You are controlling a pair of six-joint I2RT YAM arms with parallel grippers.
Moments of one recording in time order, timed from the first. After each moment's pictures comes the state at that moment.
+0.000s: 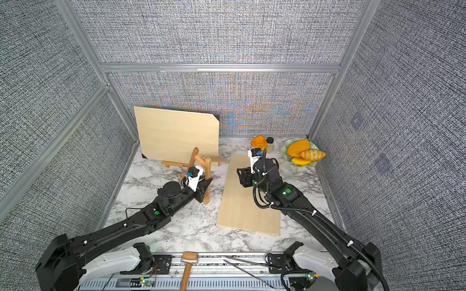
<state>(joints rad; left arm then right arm) -0.85 1.04 0.58 0.31 -0.07 -0.04 0.60 1.08 0.96 -0.31 0.05 0.38</state>
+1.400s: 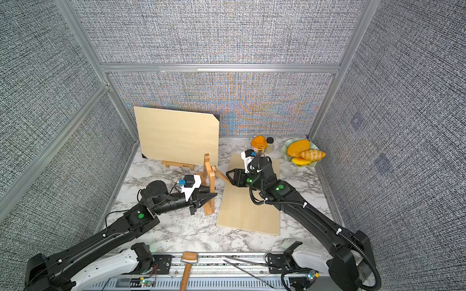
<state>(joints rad) -0.85 0.91 0.67 0.18 0.47 0.00 0.61 1.19 0.94 -0.23 -0.24 0.63</state>
